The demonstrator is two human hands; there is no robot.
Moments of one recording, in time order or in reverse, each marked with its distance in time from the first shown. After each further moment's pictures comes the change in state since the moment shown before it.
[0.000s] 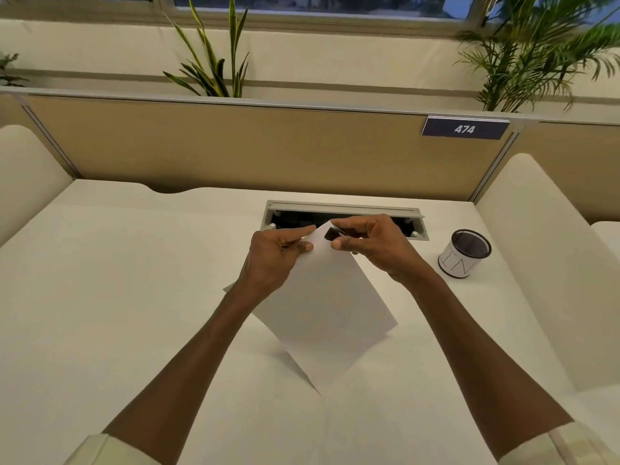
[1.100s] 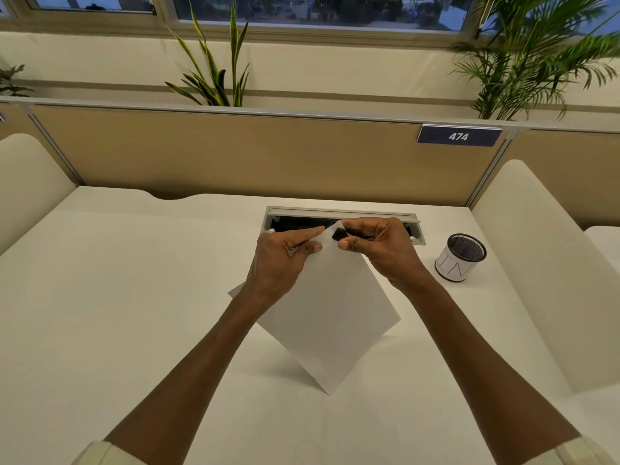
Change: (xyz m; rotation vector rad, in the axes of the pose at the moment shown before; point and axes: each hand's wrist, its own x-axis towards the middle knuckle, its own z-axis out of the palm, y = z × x) left_hand -0.012 0.028 0.007 0.039 0.072 0.170; right_hand -0.015 -0.002 -0.001 0.115 0.127 -0.166
